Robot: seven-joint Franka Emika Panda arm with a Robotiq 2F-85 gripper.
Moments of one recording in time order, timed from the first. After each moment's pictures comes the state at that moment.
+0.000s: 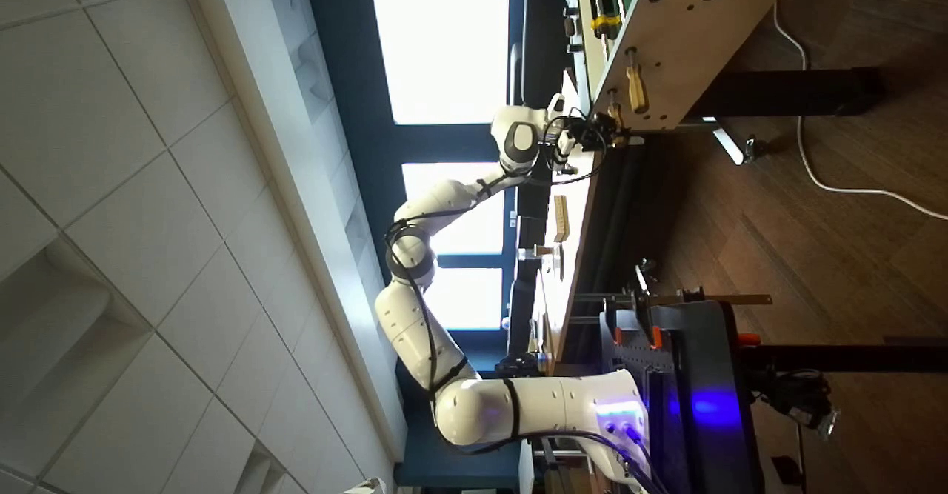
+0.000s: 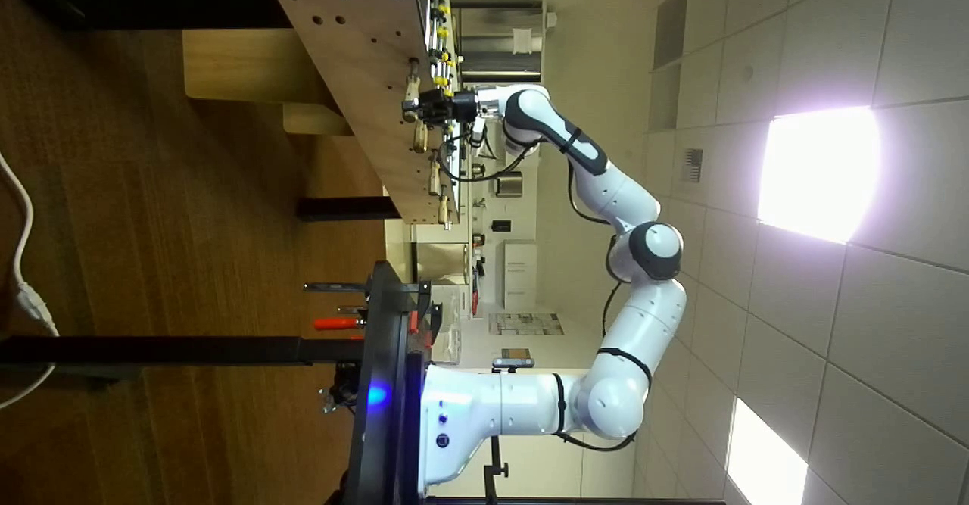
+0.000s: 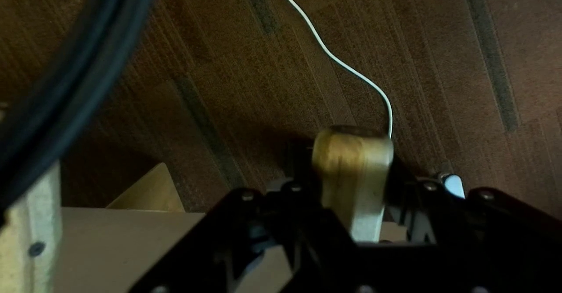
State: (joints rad) arm 0.03 0.93 0.07 -1.56 0.02 2.38 -0.13
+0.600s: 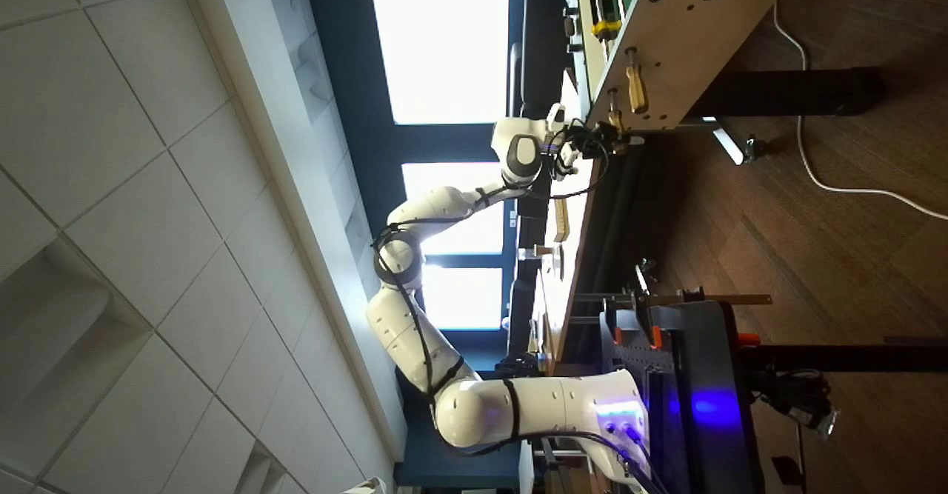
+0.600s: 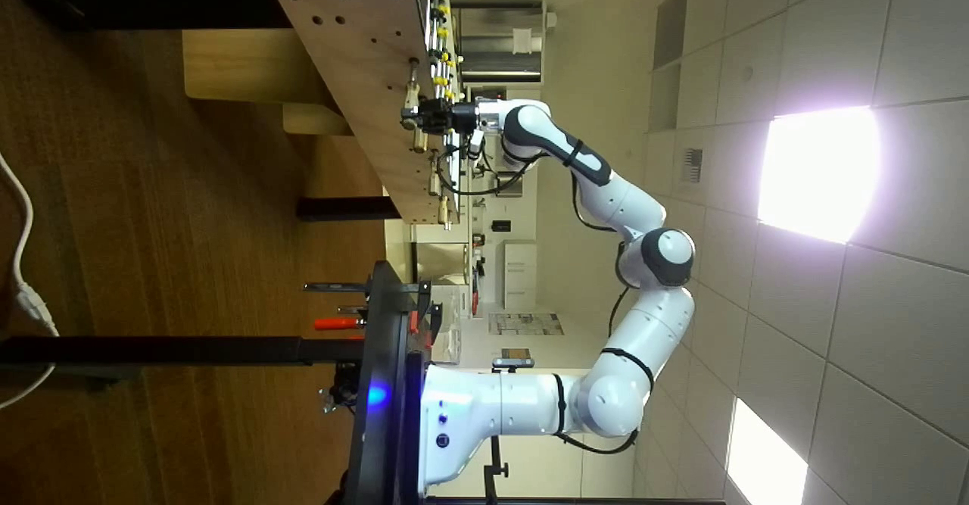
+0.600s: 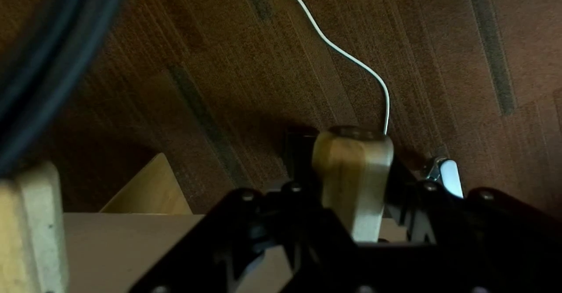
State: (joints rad) arm 0.00 0.85 0.10 -1.75 0.02 2.55 -0.13
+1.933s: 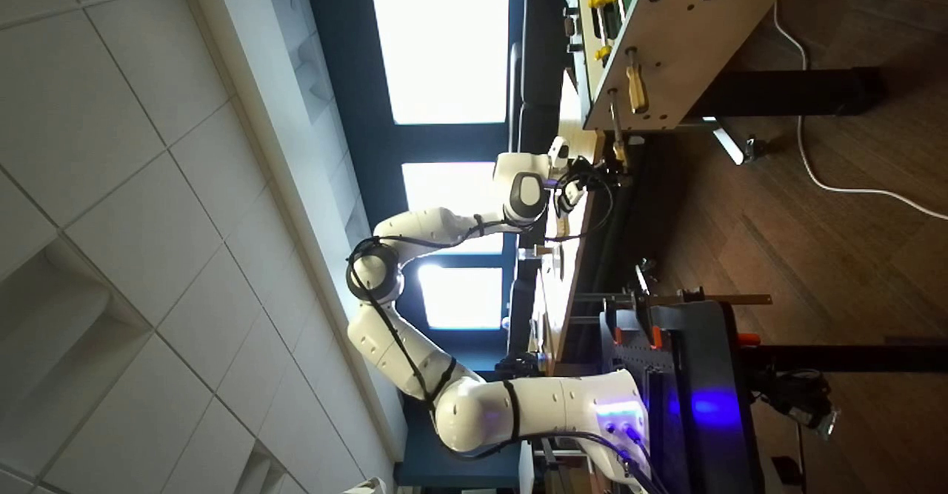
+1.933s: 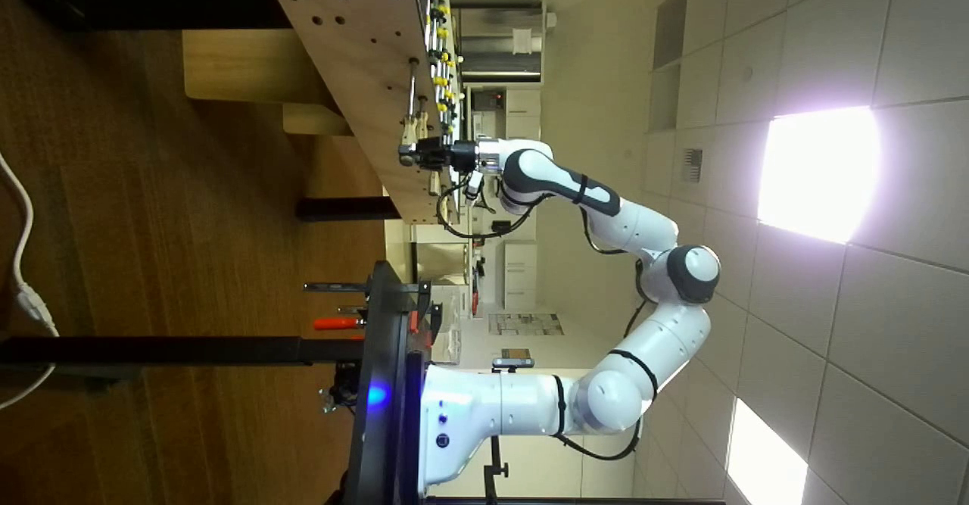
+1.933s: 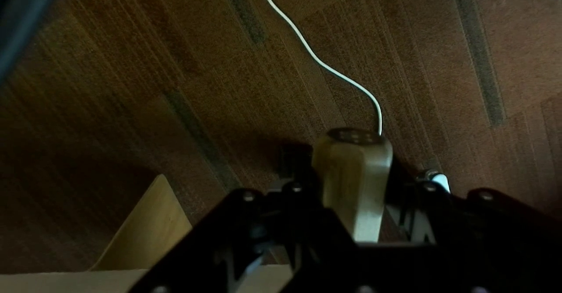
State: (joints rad) arm -0.08 0.66 0.15 -2.18 0.02 2.83 -0.13
